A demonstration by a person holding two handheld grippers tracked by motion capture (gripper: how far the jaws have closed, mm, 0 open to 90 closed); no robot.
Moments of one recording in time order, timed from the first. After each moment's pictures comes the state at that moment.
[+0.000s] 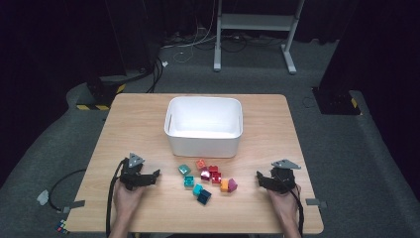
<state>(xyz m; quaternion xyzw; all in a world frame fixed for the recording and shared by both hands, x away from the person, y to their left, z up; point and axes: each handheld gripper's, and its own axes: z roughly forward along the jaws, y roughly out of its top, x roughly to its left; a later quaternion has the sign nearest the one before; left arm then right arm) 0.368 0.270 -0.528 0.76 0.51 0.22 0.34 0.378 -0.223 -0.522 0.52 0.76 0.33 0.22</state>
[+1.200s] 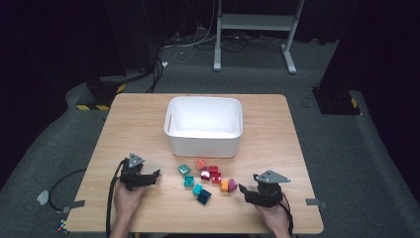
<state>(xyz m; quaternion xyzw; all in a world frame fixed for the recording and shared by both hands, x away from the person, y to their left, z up) 0.367 0.269 -0.528 0.76 0.51 0.22 0.33 0.330 -0.178 -0.503 0.41 0.80 0.40 0.16</state>
